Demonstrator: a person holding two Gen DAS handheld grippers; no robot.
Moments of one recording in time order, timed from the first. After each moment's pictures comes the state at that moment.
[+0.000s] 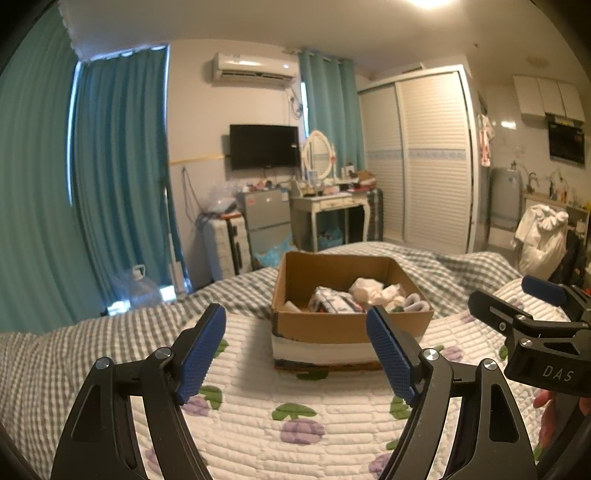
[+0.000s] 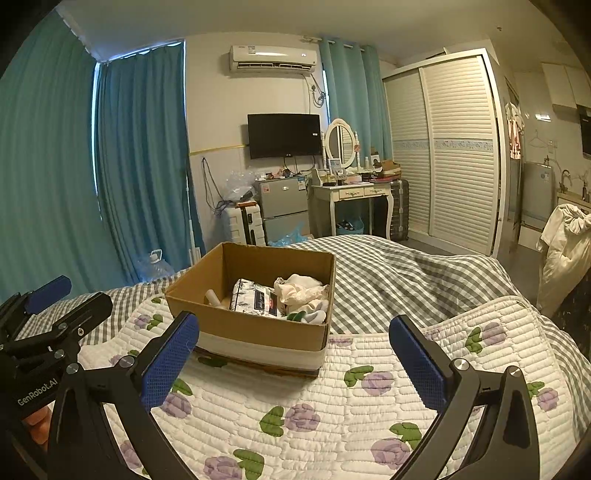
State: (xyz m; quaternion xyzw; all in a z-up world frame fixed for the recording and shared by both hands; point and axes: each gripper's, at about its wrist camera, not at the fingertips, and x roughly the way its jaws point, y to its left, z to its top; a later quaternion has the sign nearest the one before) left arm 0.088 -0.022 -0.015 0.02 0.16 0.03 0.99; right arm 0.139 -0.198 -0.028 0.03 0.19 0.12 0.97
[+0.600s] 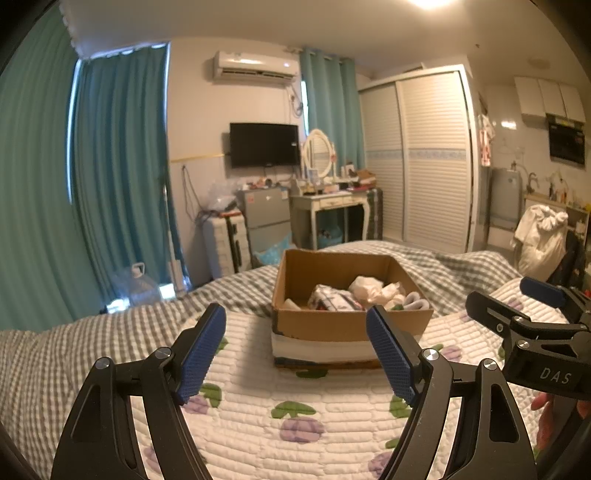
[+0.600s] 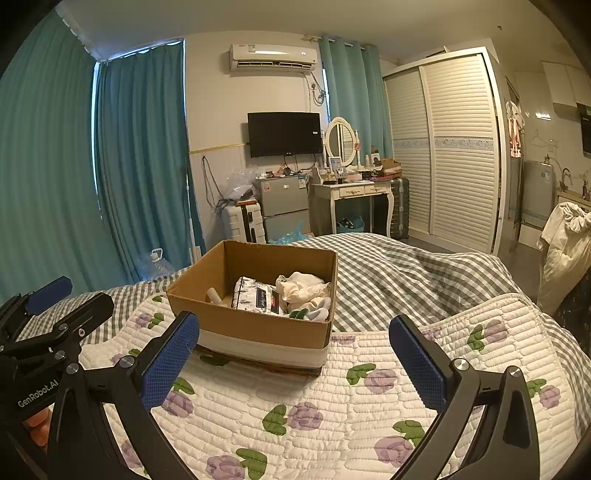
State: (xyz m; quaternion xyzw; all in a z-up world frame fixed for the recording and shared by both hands) left arm 0.087 -0.020 -0.016 0.02 0.16 0.03 0.99; right arm 0.138 -0.196 -0.026 0.02 0.19 0.12 0.97
